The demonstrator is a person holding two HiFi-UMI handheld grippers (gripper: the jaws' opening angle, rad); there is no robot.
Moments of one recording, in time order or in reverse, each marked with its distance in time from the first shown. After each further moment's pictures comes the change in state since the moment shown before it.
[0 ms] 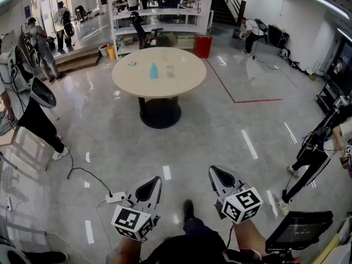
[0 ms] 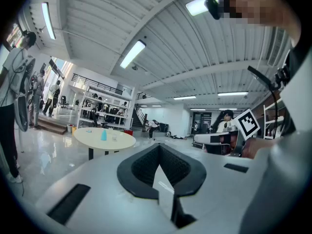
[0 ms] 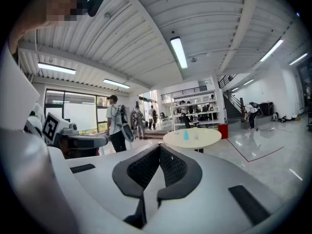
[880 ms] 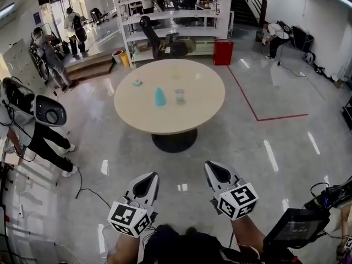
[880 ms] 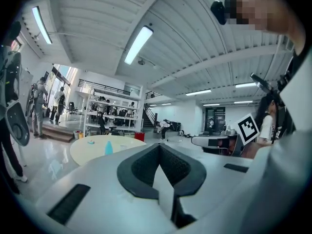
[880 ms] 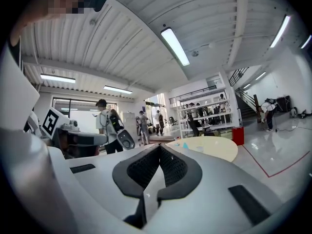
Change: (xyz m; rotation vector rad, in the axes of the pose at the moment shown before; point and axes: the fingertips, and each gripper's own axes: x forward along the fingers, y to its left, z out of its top) left arm 0.293 0.143 0.090 0.042 0.009 0.120; right arm 0.270 -0.214 0.081 0.012 -0.053 0.143
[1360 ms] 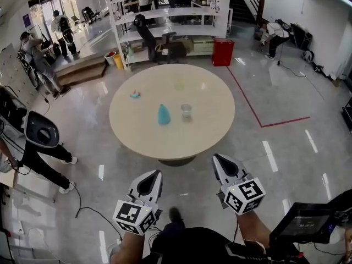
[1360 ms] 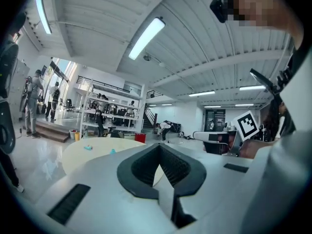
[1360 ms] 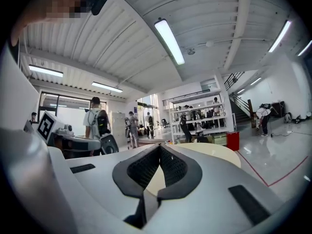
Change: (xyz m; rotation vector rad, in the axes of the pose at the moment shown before) left arm 0.143 0.156 0.025 -0.022 -0.006 -0.029; right arm 0.186 -0.092 0.032 -0.015 -0.033 -0.087
